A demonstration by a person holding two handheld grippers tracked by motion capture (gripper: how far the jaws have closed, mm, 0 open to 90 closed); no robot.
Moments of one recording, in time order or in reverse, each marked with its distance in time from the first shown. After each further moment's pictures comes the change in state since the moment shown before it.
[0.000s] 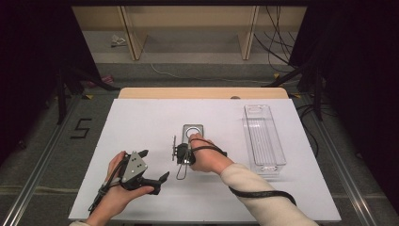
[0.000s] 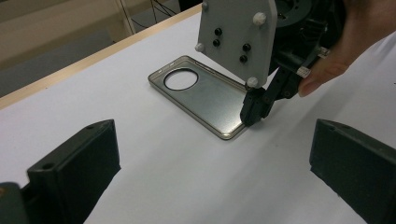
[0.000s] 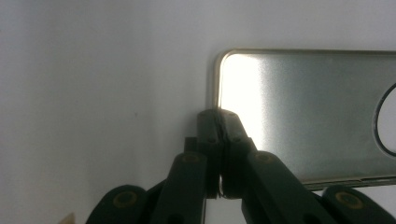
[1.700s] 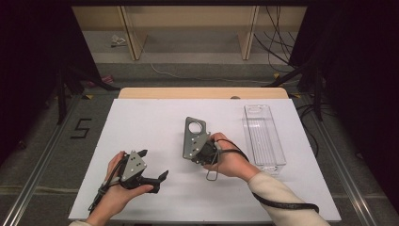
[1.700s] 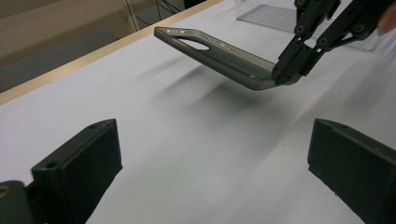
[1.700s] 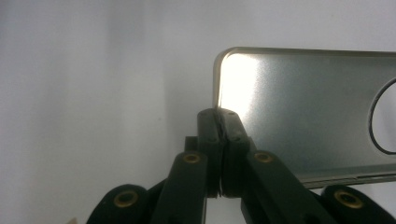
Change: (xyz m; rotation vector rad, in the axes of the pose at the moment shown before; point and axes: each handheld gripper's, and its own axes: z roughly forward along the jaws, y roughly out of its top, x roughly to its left) left arm 0.003 -0.002 0.002 0.006 0.016 -0.025; right arm 0.013 -0.064 -0.037 -0.441 -0.037 0.063
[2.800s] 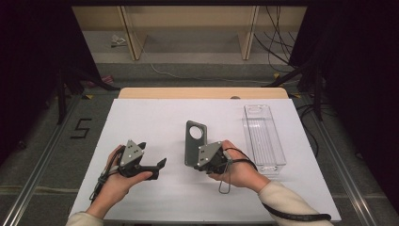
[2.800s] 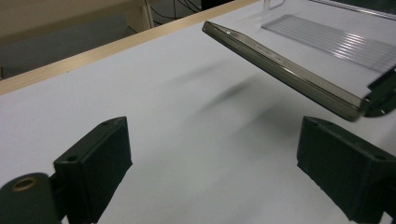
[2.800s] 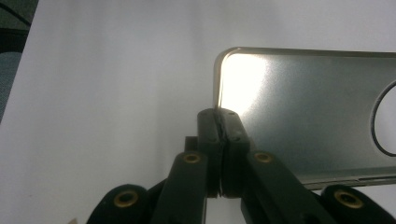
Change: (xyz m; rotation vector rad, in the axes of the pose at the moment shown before) left arm 0.024 0.019 0.014 0.020 0.034 -0.113; right arm 0.026 -0.012 -0.020 -0.088 0.005 -0.027
